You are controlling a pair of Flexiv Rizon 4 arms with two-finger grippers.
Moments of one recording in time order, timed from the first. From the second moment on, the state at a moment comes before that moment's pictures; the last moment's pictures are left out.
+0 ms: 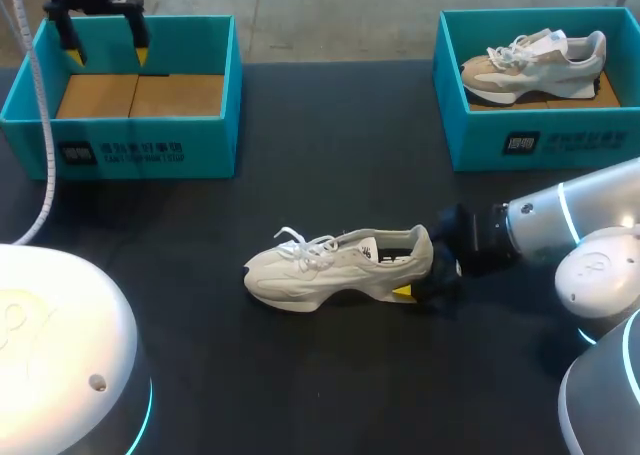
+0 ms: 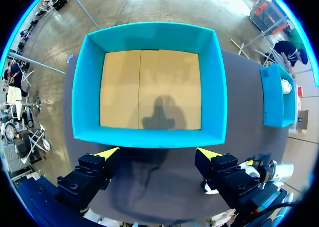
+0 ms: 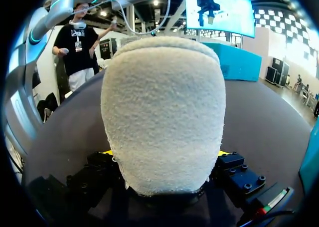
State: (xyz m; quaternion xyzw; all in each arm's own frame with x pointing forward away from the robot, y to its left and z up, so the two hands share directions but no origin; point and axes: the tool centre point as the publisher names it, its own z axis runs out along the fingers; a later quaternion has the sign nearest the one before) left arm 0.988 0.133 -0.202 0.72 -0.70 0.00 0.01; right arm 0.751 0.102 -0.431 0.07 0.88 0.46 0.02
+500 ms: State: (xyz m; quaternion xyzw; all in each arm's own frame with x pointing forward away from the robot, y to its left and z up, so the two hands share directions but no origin) left arm 0.928 0.074 -0.196 0.72 -0.69 0.00 0.01; right arm 0.751 0.102 -0.431 0.07 0.88 0.46 0.02
